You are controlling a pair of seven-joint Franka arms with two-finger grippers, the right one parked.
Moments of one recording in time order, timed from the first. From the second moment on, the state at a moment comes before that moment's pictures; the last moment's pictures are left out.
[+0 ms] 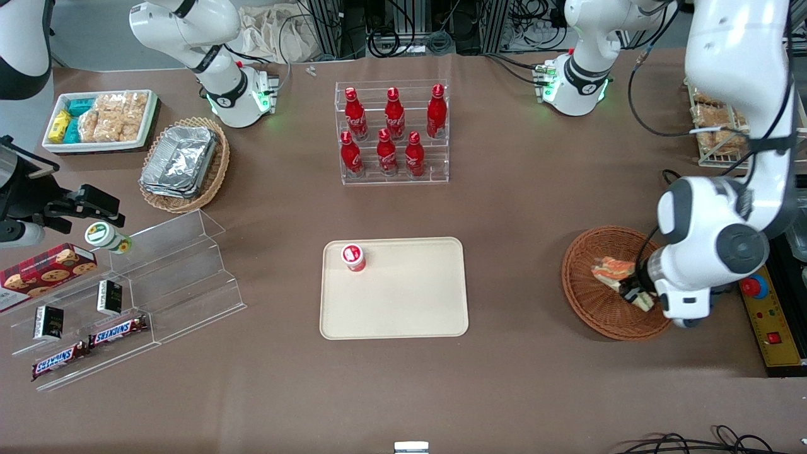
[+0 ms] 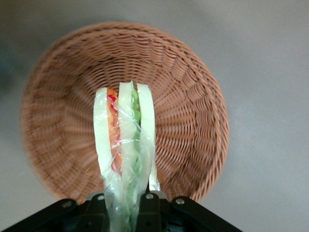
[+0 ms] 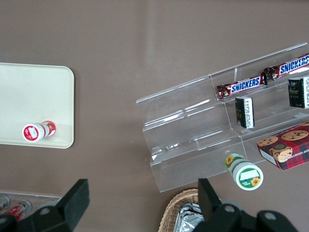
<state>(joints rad) -0.04 0.40 -0.03 -1.70 0.05 2.00 -0.87</state>
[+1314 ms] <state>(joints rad) -0.16 0.39 -0.47 -1.42 0.11 1.68 -0.77</state>
